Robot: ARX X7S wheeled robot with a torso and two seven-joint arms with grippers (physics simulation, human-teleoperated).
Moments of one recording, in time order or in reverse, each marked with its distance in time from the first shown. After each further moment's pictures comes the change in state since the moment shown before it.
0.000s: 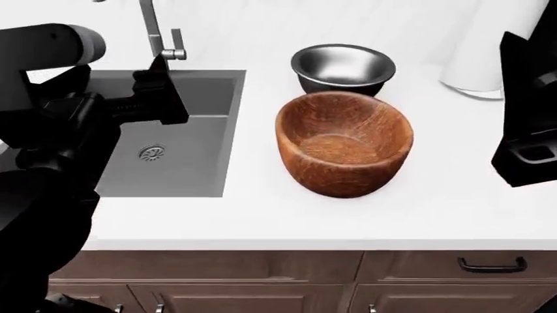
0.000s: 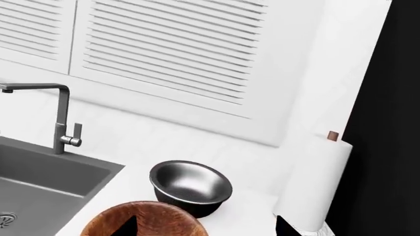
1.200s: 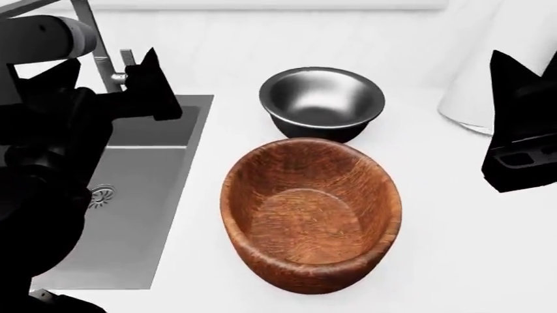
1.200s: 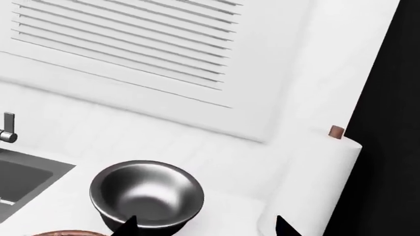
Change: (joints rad) left arm -0.014 -0.058 -0.012 -0.027 -0.179 0.019 -0.154; right arm 0.028 0.019 -0.097 -0.005 0.001 -0.029 0.012
